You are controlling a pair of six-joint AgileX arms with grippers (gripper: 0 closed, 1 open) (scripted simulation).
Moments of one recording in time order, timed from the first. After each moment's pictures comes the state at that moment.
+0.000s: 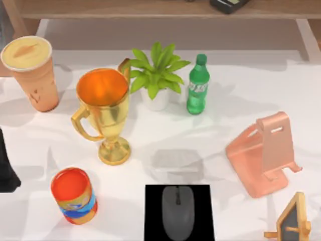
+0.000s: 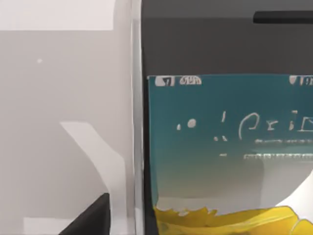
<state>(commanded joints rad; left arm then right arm) 0.00 0.00 0.00 0.00 0.00 0.00 -0.61 1.99 1.18 -0.74 -0.01 -0.08</state>
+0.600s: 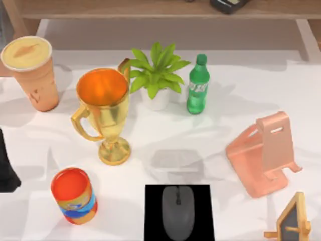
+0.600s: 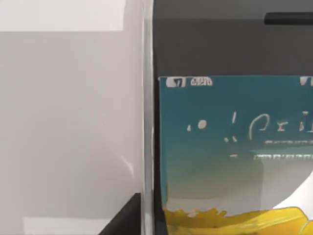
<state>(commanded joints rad) 0.00 0.00 0.00 0.00 0.00 0.00 -0.61 1.99 1.18 -0.74 -0.01 -0.08</state>
